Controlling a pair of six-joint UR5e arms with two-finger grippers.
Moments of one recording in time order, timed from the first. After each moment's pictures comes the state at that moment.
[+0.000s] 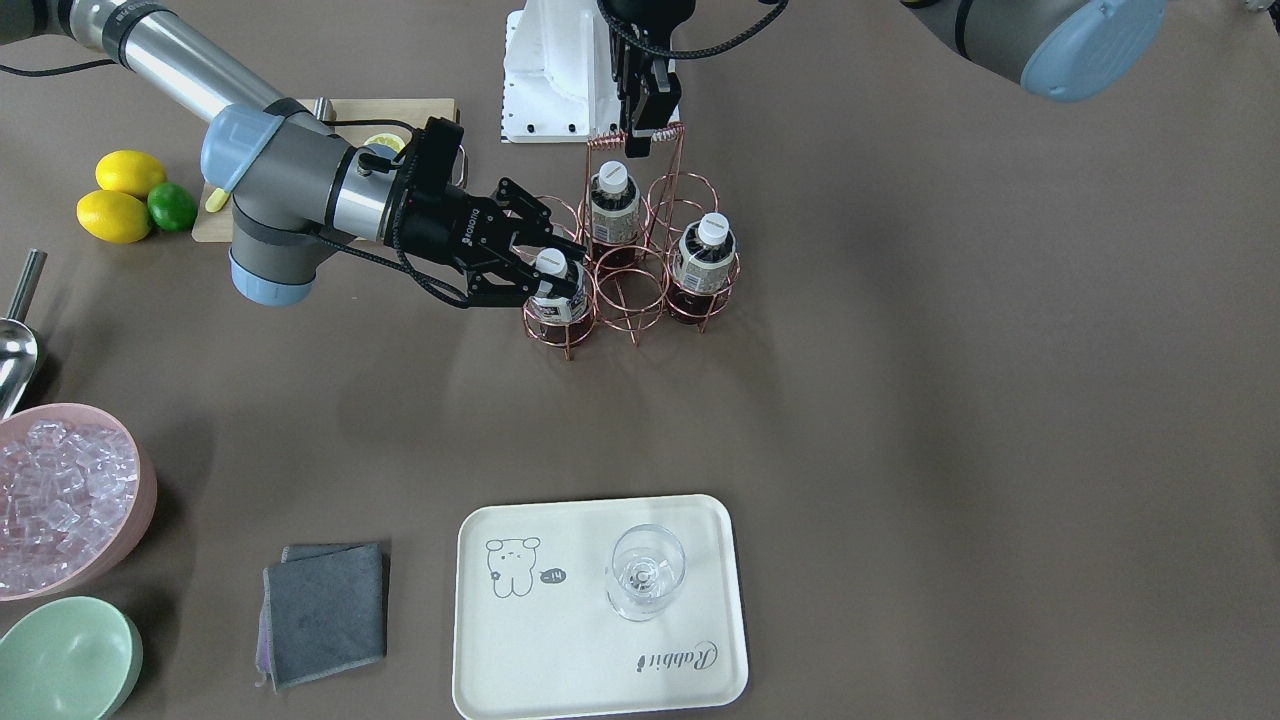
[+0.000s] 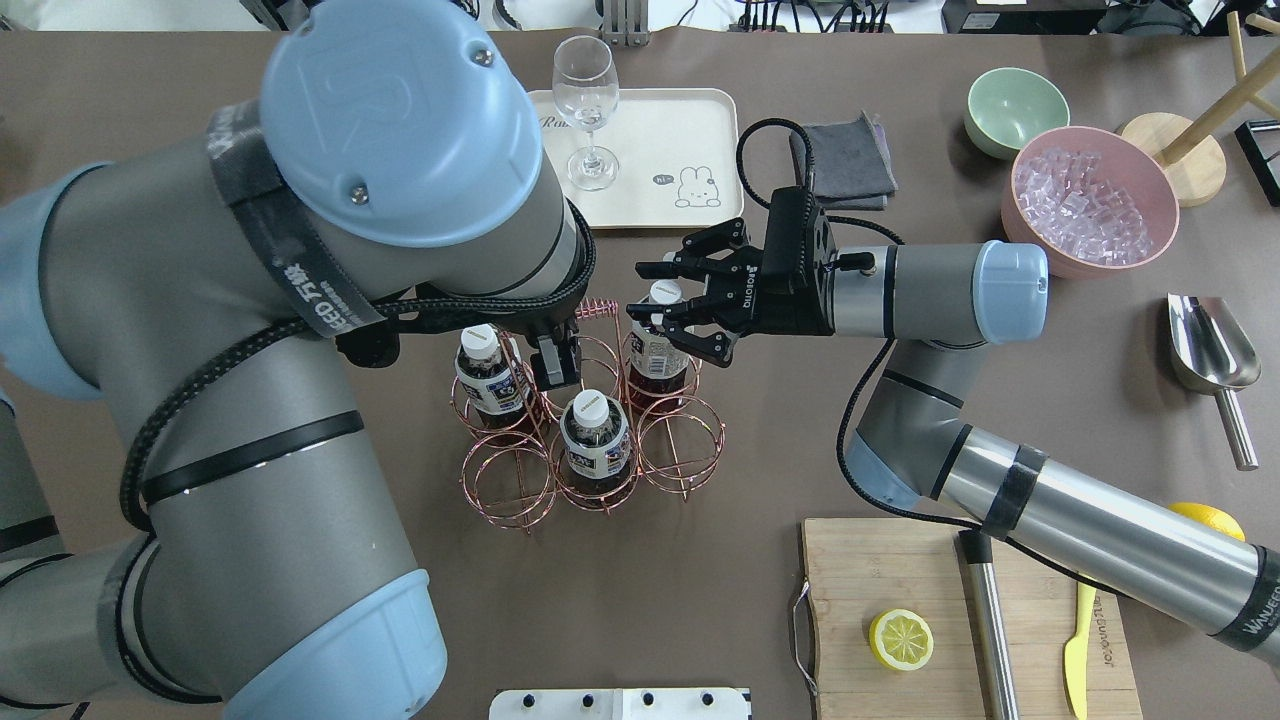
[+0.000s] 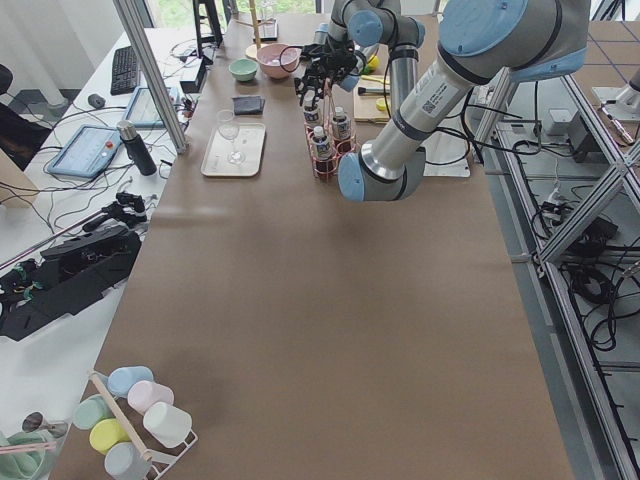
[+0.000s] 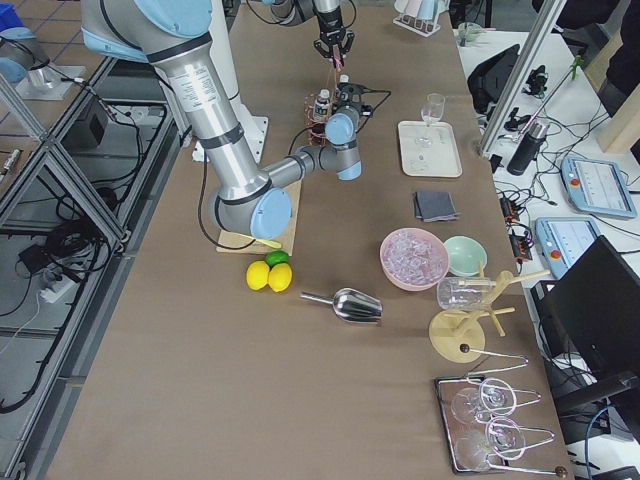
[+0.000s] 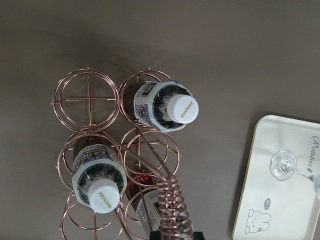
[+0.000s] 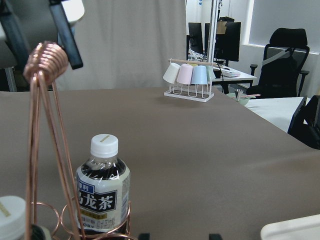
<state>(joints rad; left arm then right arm) -0.53 -2.52 -2.05 -1.02 -1.74 -2.98 0.62 -1.02 1.35 0.07 1.93 0.29</state>
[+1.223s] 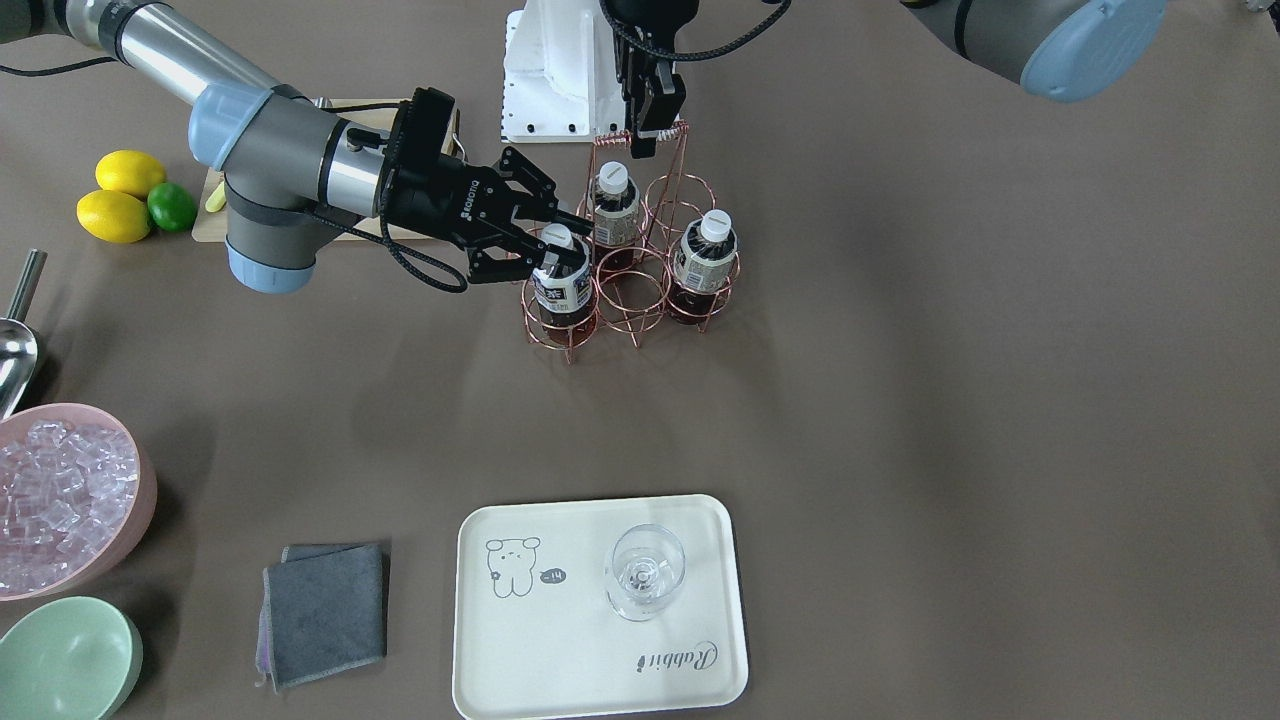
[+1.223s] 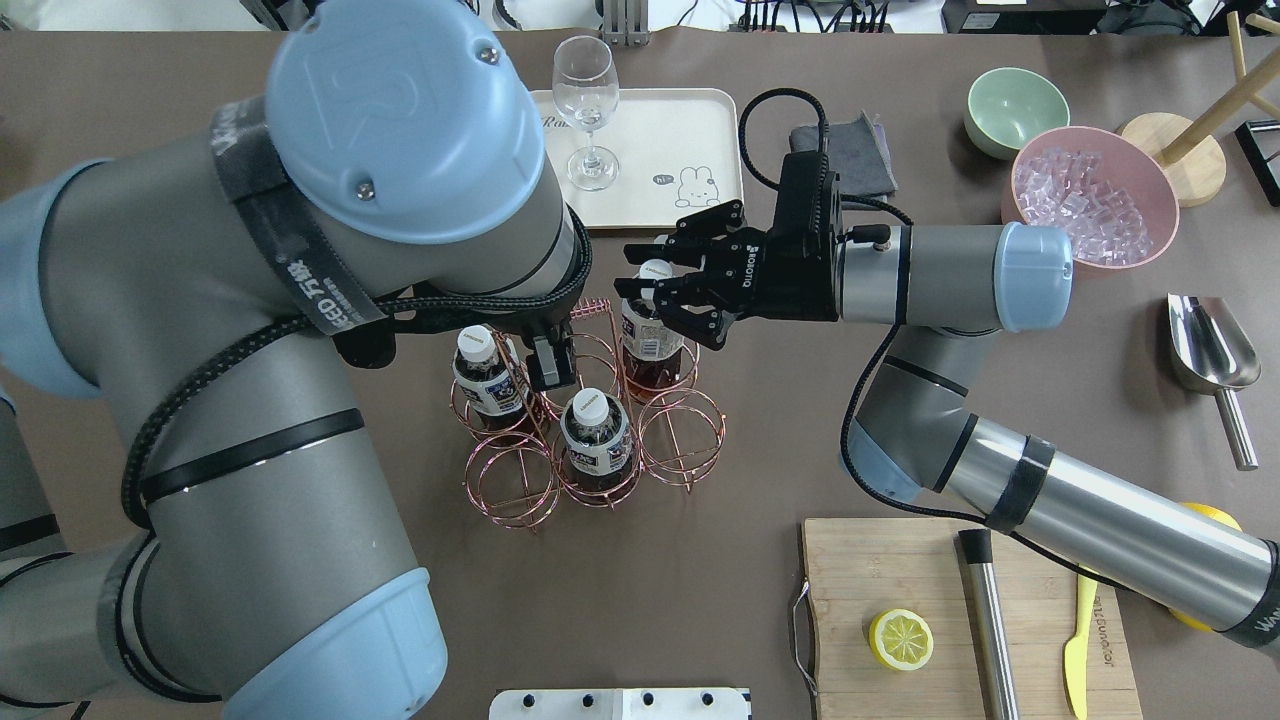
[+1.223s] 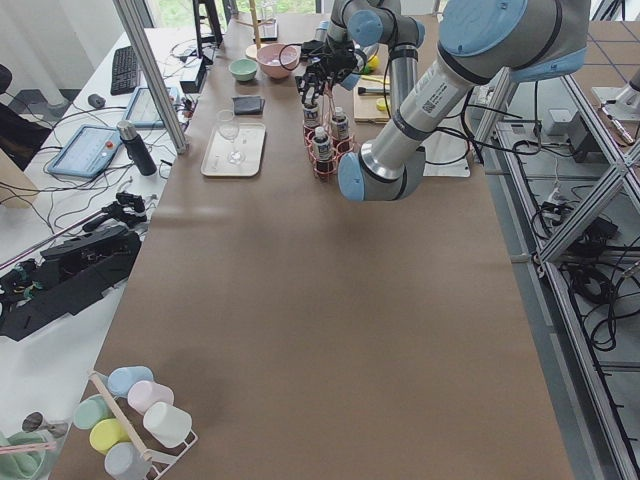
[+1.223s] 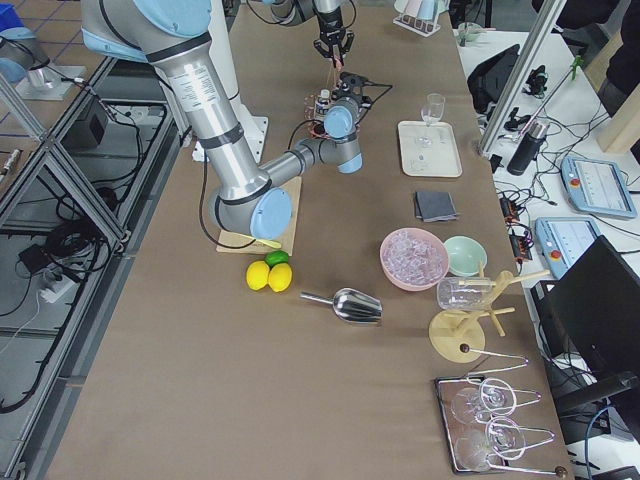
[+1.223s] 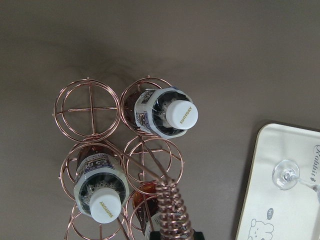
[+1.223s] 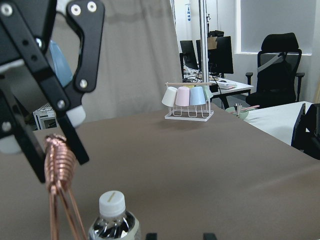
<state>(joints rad) -0.54 -2.52 -2.05 -1.00 -1.74 -2.99 0.63 -1.02 1.43 0.07 1.94 0.44</state>
